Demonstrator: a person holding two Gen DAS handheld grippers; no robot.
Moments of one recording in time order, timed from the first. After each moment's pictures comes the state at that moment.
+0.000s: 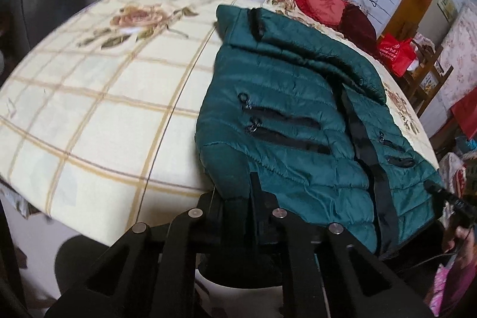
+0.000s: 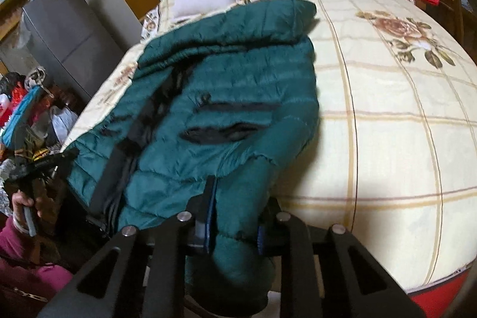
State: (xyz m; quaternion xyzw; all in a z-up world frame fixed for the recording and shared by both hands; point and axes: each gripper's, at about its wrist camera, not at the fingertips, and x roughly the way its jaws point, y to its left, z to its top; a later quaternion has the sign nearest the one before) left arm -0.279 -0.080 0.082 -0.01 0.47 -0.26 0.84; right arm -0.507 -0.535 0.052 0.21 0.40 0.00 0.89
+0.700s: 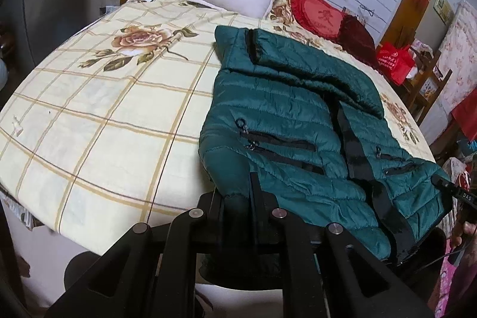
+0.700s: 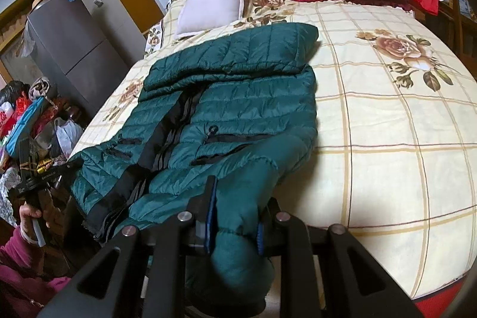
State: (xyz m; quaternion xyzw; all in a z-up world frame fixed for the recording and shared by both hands) left arm -0.272 -0.083 0.101 -0.01 0.44 -0.26 0.86; right arm -0.503 -0.546 0.076 0.22 0.37 0.00 0.90
